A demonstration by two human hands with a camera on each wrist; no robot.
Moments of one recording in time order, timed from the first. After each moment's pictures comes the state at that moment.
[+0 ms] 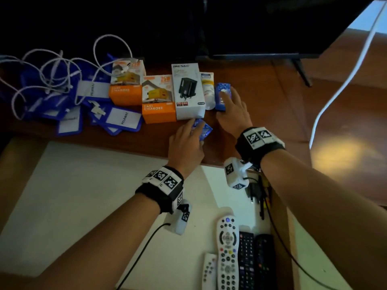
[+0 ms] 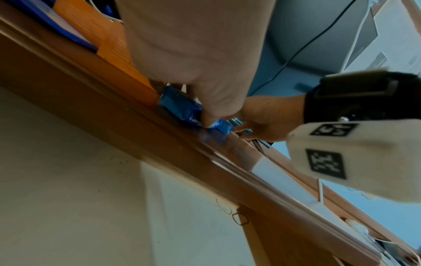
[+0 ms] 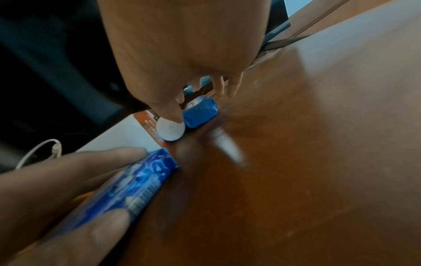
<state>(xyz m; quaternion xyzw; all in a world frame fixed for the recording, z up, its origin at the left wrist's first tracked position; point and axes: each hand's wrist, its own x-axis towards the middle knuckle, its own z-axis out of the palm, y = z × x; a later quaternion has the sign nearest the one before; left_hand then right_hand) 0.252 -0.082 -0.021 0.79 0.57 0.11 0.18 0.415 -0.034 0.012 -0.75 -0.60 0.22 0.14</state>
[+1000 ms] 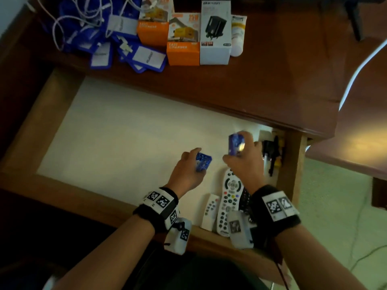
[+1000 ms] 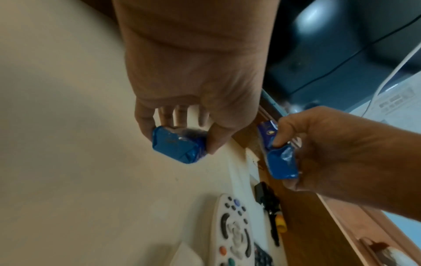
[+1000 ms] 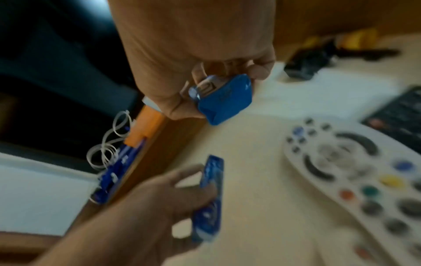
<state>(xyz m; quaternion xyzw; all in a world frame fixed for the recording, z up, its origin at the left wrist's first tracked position) 0.203 -0.266 -0.065 0.60 0.65 0.04 0.46 0.366 -0.260 -0.022 -0.78 -0.47 0.36 0.21</state>
